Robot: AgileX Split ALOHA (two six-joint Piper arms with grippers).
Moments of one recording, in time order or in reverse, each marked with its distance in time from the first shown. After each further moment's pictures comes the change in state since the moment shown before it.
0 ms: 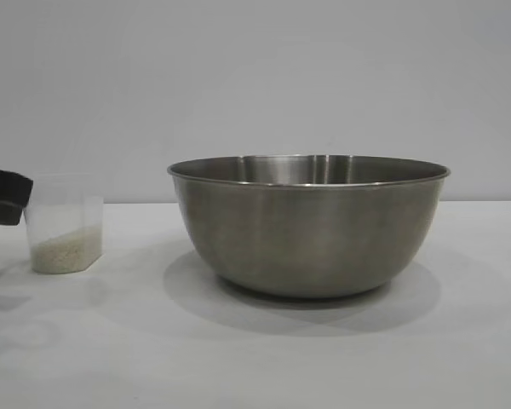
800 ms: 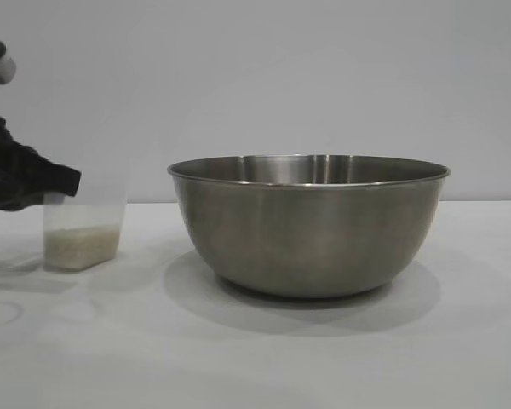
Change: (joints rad) left arm 0.000 0.006 -0.130 0.162 0.006 0.039; right arm 0.000 0.000 0.000 0.000 0.000 0.000
